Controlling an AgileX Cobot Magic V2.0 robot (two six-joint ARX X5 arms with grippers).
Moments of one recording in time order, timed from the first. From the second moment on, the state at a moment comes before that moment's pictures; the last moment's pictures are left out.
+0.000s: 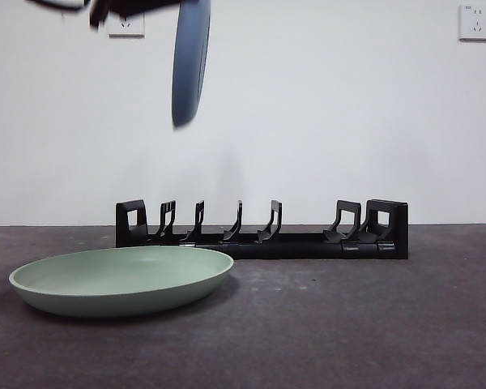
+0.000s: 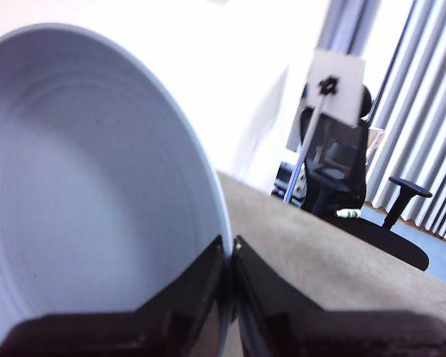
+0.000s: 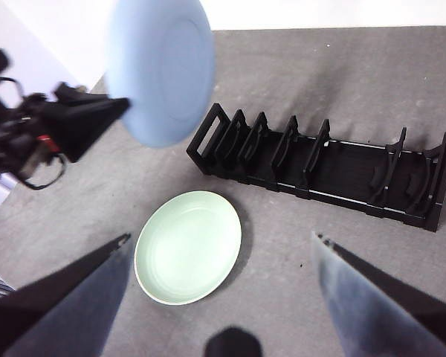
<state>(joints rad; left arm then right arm) -0.34 1.40 1.01 0.39 0.57 -0.25 0.16 1.18 1.71 -1.13 -0.52 0.05</state>
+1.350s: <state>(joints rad) -0.31 1.70 1.01 0.35 0.48 -0.08 0.16 1.22 1.71 -1.21 -0.52 0.01</state>
